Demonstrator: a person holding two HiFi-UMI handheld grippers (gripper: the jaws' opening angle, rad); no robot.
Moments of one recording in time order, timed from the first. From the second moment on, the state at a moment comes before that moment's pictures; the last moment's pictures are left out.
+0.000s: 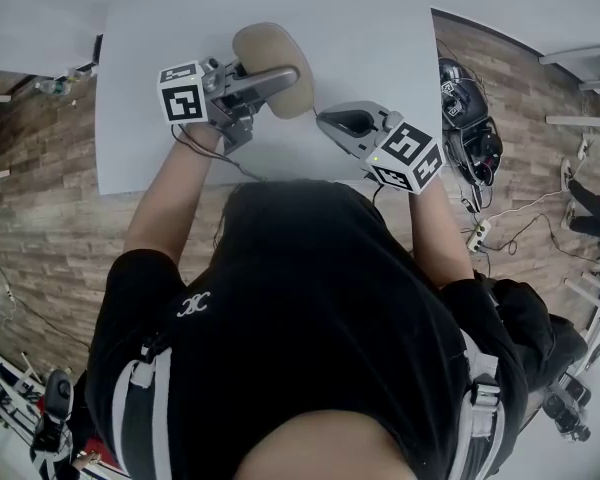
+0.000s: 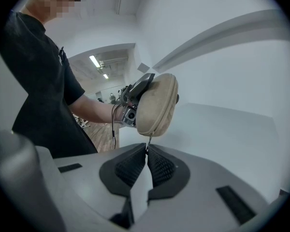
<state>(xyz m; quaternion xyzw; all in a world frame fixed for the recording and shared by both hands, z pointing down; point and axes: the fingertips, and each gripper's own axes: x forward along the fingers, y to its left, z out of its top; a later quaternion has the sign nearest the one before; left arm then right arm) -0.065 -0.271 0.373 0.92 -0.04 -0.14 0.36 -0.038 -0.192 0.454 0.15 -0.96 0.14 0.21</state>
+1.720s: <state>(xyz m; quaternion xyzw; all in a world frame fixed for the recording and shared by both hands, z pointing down) -0.038 -0.272 0.392 0.91 -0.06 -0.14 0.39 -0.052 -0.225 0.447 0.17 -0.91 0.38 0.02</state>
